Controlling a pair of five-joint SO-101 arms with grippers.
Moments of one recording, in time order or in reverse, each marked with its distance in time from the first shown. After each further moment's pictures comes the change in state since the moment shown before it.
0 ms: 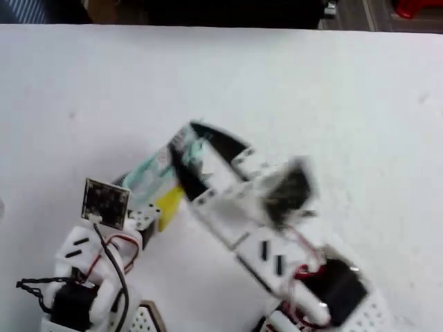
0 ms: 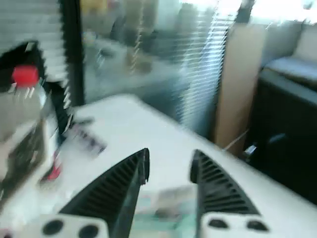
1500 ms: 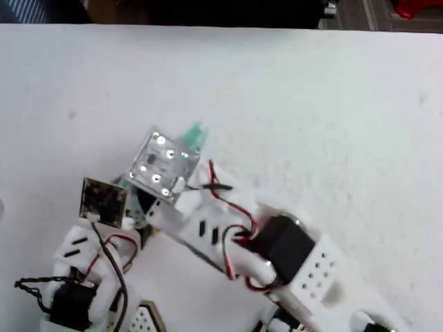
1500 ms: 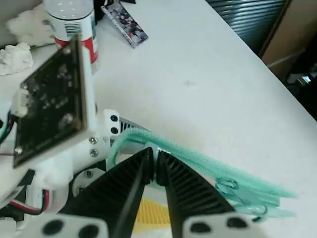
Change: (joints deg) left arm -0.3 0.8 -0.7 0.1 0.0; right arm -12.7 29.0 -18.6 26.4 11.6
